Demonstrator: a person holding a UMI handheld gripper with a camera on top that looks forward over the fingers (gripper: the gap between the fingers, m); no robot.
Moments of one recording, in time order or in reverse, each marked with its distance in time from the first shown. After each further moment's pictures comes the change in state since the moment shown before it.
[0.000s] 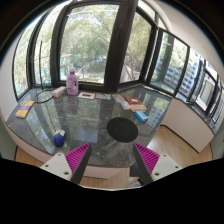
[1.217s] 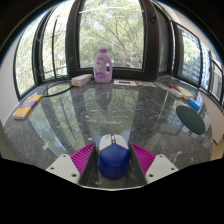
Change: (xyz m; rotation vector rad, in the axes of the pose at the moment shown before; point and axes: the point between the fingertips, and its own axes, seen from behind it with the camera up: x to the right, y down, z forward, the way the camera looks) arm -0.313 0.053 0.246 0.049 -0.147 0.086
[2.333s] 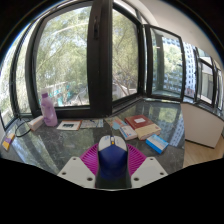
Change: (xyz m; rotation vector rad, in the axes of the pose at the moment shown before) arm 0.348 -0.198 0.028 0.223 0.112 0.082
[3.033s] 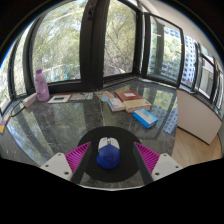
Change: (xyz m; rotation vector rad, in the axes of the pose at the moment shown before) arm 0.063 0.100 -0.023 -0.202 0.041 -0.047
